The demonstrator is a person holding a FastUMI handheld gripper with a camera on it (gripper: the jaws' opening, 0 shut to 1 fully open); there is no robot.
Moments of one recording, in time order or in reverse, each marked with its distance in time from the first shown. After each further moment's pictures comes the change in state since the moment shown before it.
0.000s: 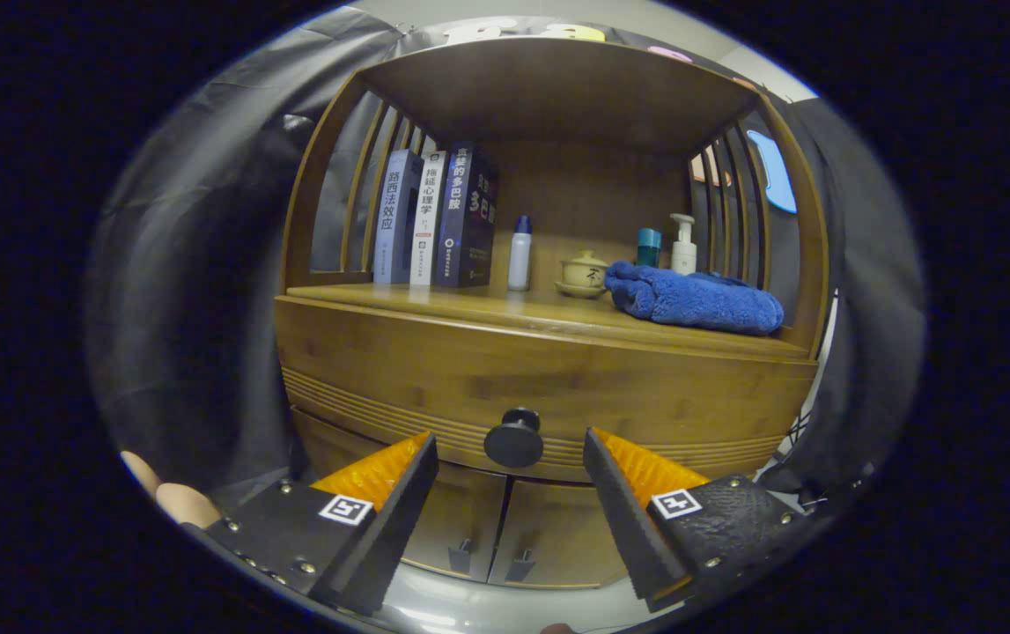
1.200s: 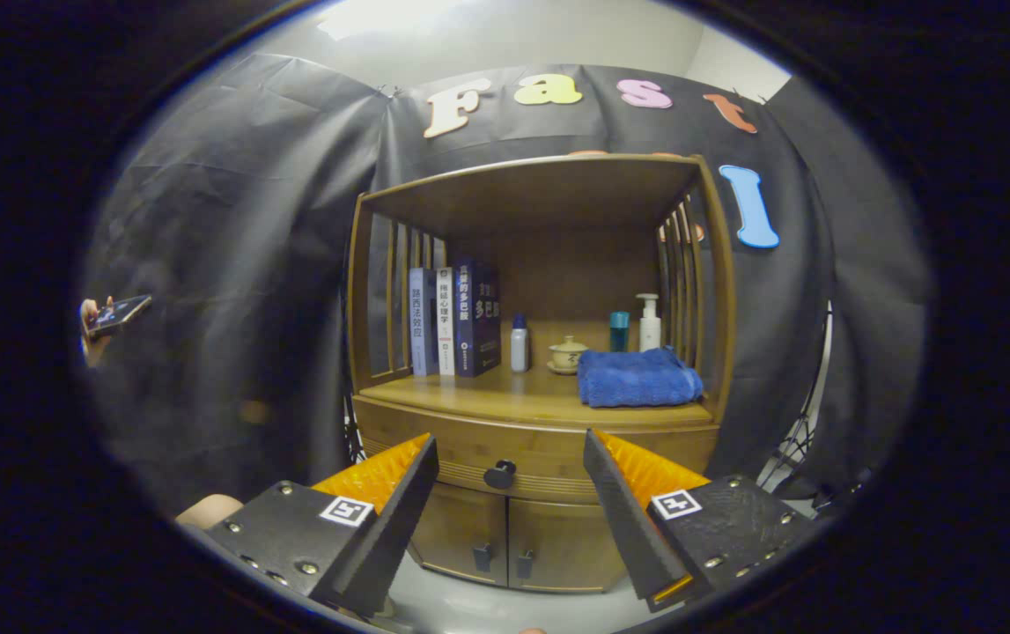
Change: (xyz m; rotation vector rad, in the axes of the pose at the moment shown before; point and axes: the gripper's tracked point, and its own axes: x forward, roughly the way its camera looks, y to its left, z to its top) arm -0.139 -0.039 0.110 0.086 -0.145 0.121
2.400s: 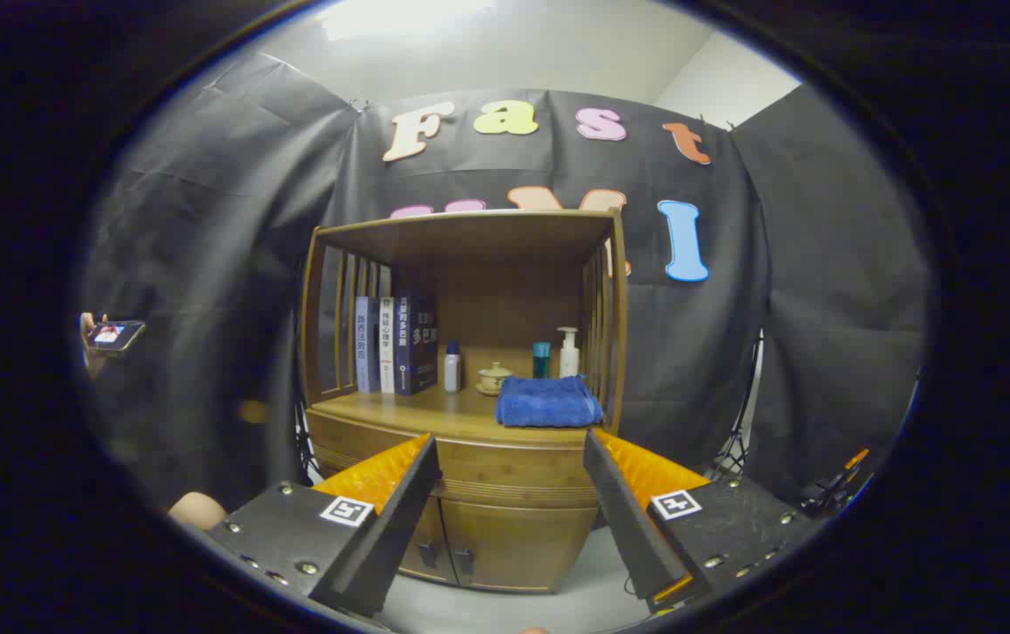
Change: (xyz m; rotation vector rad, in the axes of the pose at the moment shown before) arm -0.090 -0.076 0.055 -0.028 -0.061 -0.177
